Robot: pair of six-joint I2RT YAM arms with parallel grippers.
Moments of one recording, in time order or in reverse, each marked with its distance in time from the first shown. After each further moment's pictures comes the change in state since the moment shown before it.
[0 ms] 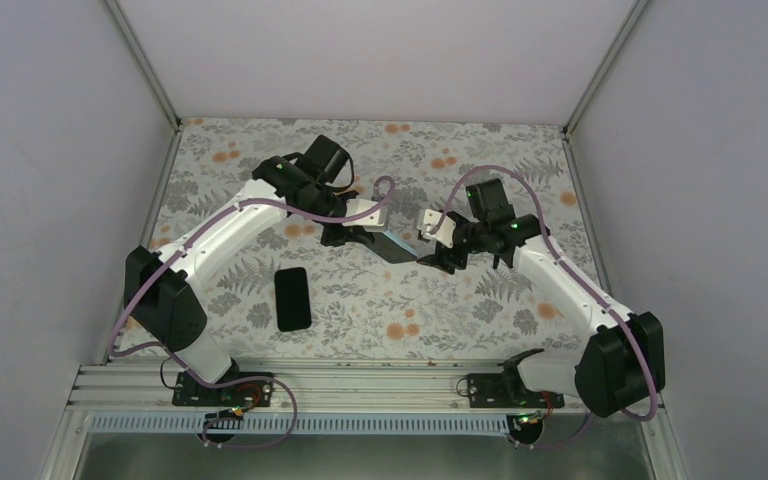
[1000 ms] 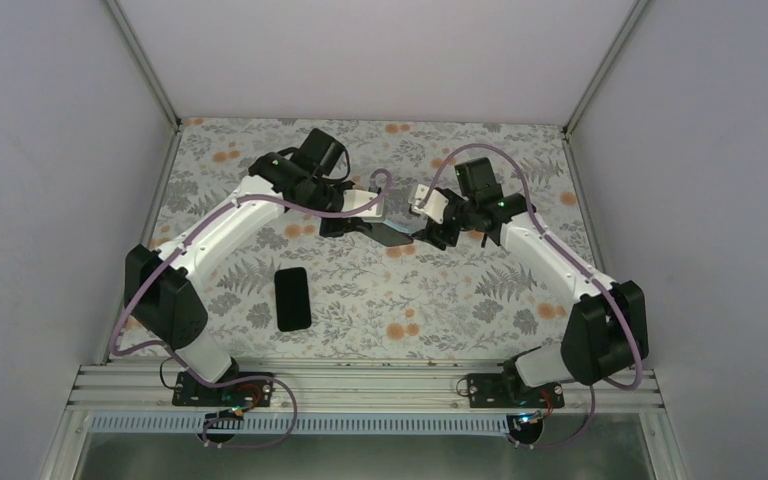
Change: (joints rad) left arm 0.026 0.007 0.008 0.044 -0.043 0.008; right arm 0.006 0.144 0.126 0.084 0.129 0.079
